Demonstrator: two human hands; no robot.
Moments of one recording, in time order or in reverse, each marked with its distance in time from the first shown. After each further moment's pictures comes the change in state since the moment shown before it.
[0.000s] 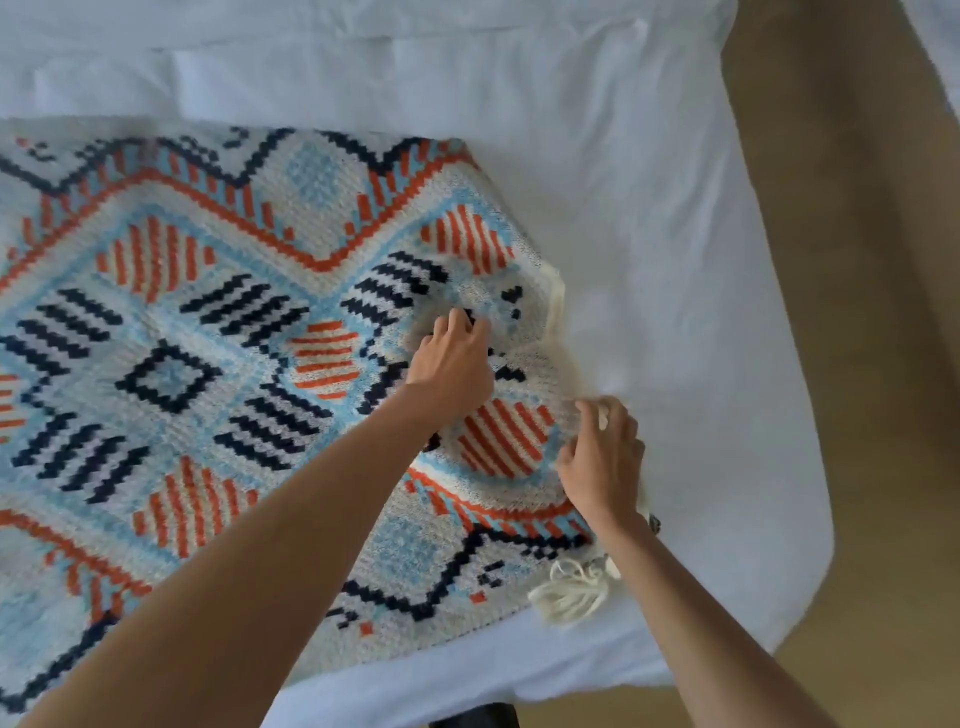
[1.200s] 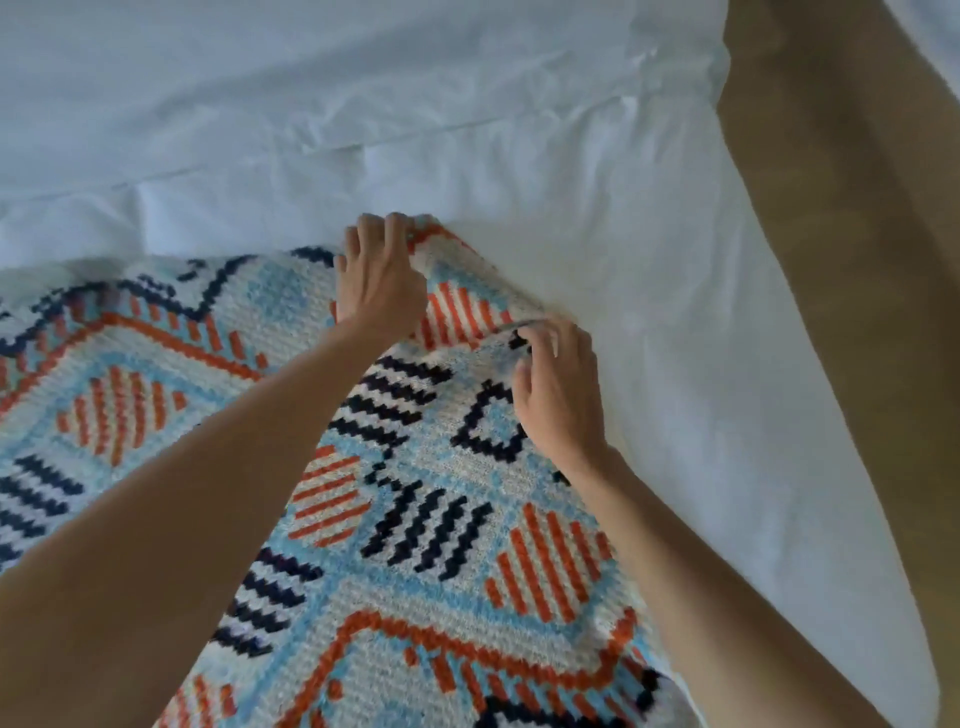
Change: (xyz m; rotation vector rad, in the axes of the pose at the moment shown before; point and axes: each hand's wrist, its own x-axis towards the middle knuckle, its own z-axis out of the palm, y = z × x) left_hand 0.181 -0.052 -0.103 -0.021 0.445 -0.098; right_hand 0.191 -0.081 -0.038 0.181 0.199 -0.283
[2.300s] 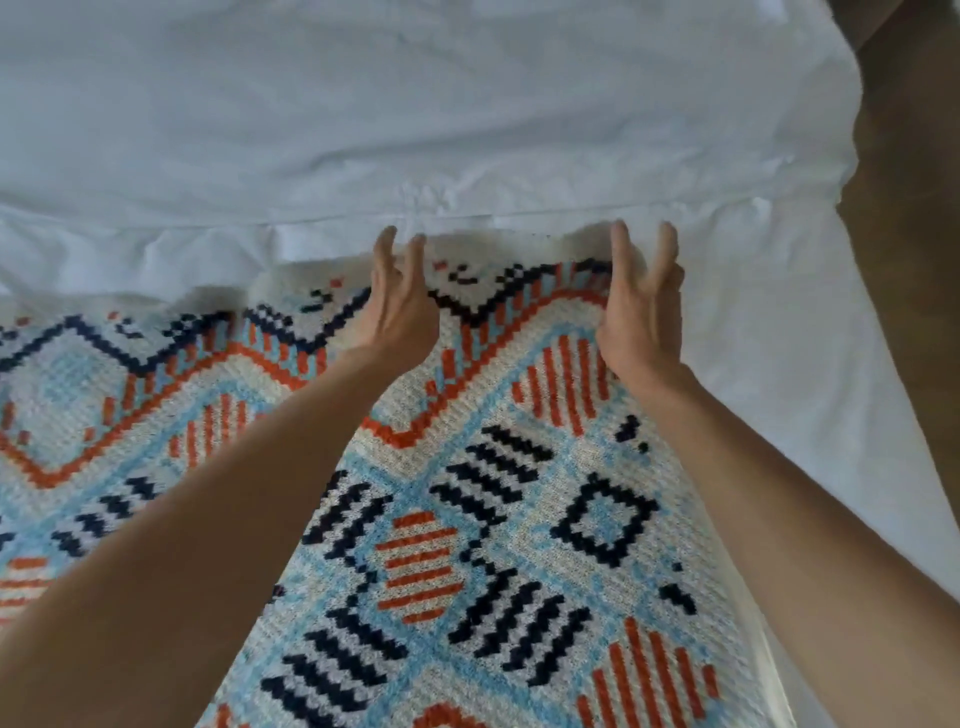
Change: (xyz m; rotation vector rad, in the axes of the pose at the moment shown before) left_hand 0.048 -0.115 -0.033 -0.178 0.035 -0.076; right_hand 0.163 -0.065 0.002 -0.201 0.112 -0.013
